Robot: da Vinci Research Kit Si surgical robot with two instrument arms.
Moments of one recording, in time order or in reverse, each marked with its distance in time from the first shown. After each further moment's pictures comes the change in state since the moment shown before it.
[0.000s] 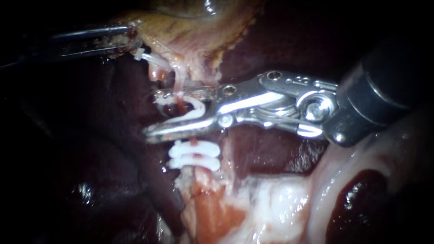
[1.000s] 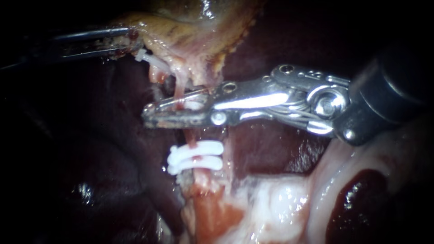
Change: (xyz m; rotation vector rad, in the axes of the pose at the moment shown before) right arm 0.000 0.000 -0.002 0.054 -0.013 0.047; left arm 0.000 0.000 0.000 -0.002 0.000 0.001
